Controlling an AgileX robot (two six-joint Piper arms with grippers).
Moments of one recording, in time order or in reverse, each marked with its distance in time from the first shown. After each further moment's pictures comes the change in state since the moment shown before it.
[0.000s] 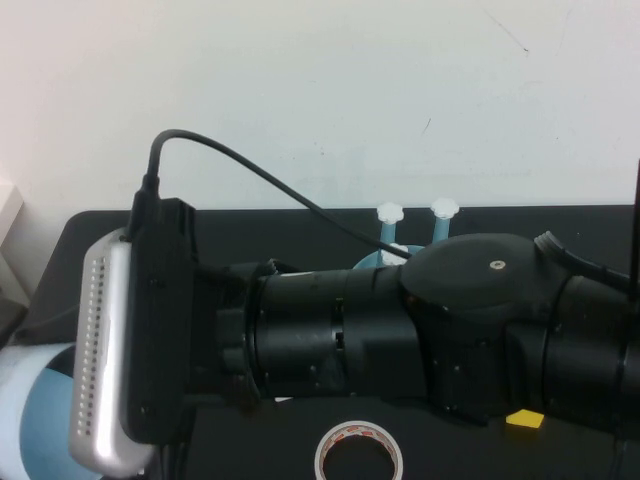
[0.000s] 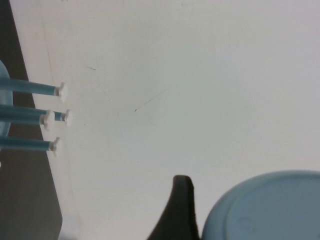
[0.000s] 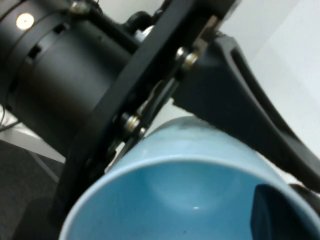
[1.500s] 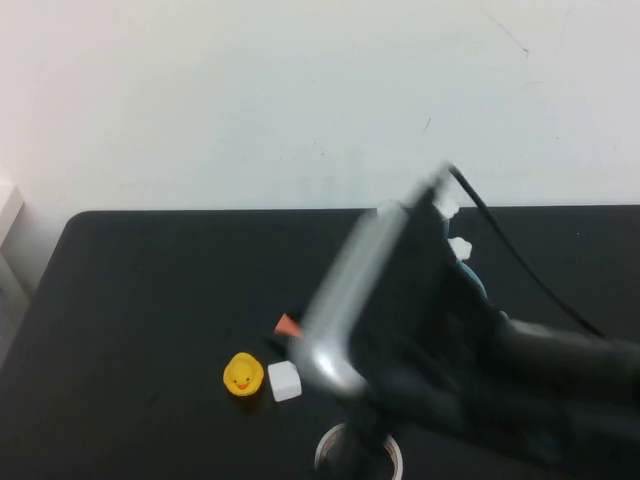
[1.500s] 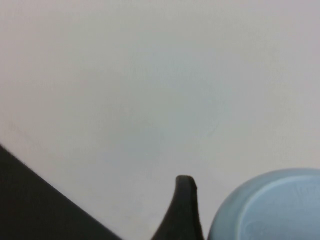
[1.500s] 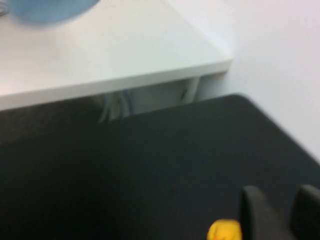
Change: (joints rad) right arm 0.008 -0.324 0.379 0.018 -0.471 0.425; left arm 0.000 0.035 -0.112 -0.029 -0.357 0.732
